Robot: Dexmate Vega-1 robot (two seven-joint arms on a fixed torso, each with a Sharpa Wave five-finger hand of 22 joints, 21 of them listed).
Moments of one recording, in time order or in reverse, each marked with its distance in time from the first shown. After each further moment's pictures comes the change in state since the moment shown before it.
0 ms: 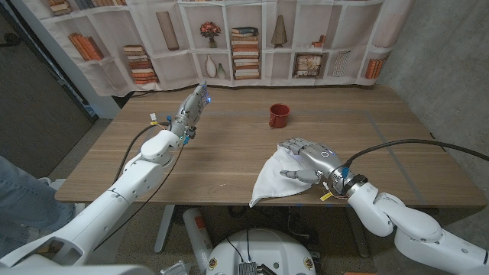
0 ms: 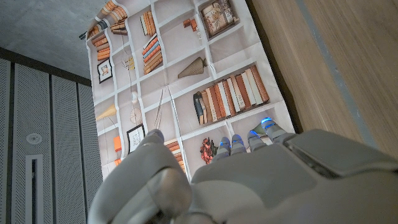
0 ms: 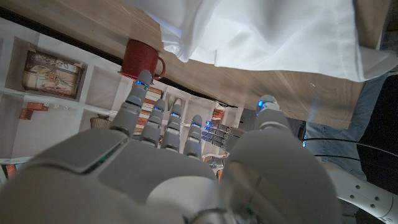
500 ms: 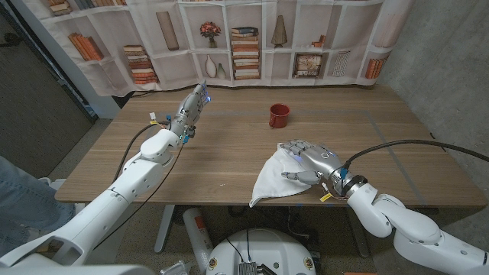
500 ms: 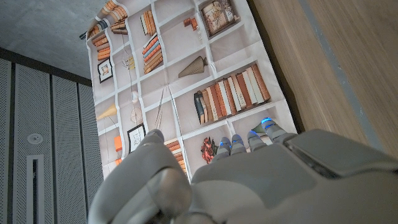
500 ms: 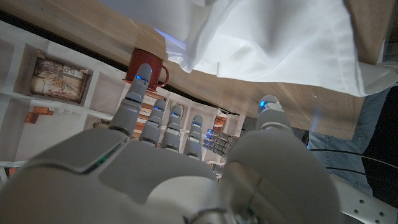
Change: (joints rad) left arm -0.005 0.001 -0.001 0.000 -0.001 0.002 0.000; left_hand 0.000 0.000 -0.003 0.003 0.000 0.005 -0.005 0.000 0.000 0.000 0.000 0.000 0.000 0.000 0.000 0.000 0.000 0.000 0.000 0.000 0.000; right arm 0.007 -0.006 -0.022 -0.006 -0.016 -0.047 0.025; right_hand -0.007 -0.014 -0.015 0.007 0.011 0.009 -0.009 0.000 0.000 0.000 0.000 0.000 0.000 0.023 0.007 0.004 0.000 0.077 0.001 0.000 0.000
